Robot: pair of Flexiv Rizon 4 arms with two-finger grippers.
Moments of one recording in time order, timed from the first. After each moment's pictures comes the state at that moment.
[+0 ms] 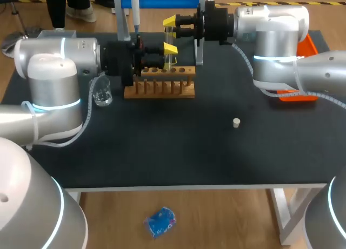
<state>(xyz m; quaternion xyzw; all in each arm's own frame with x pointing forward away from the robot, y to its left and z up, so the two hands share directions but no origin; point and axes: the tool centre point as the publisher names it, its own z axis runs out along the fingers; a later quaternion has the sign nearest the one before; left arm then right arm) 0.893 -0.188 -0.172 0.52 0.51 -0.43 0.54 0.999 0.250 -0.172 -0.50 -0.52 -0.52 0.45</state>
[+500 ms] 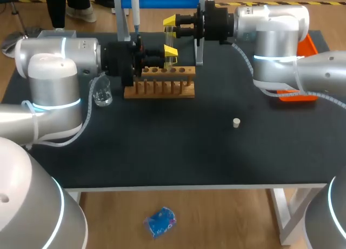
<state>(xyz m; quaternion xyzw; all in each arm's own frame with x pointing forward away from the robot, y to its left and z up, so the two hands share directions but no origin) 0.893 -0.189 -0.174 0.52 0.51 -0.43 0.53 0.999 0.250 -0.171 -0.50 -0.52 -0.52 0.45</state>
